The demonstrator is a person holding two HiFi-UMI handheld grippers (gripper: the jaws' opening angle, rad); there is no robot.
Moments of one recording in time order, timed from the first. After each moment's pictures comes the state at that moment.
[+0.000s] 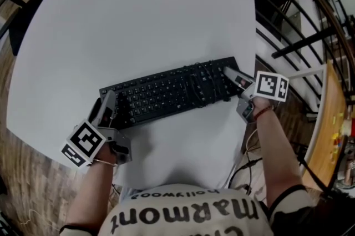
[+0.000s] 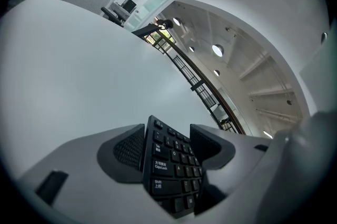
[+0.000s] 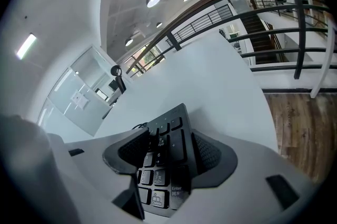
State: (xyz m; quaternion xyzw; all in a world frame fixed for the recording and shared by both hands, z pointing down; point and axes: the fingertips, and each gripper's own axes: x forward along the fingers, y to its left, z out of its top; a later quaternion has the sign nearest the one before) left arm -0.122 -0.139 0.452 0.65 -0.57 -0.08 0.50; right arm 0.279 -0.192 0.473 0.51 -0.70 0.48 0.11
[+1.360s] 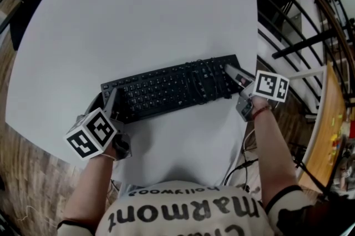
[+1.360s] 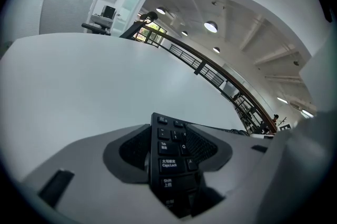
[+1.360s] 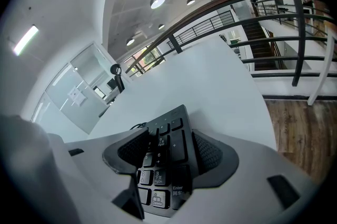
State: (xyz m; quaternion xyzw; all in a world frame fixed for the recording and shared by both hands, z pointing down) left arm -0.119 -0.135 0.468 0.66 -0.60 0.07 0.44; right arm 0.279 -0.193 0.472 0.53 -0.71 0.46 0.12
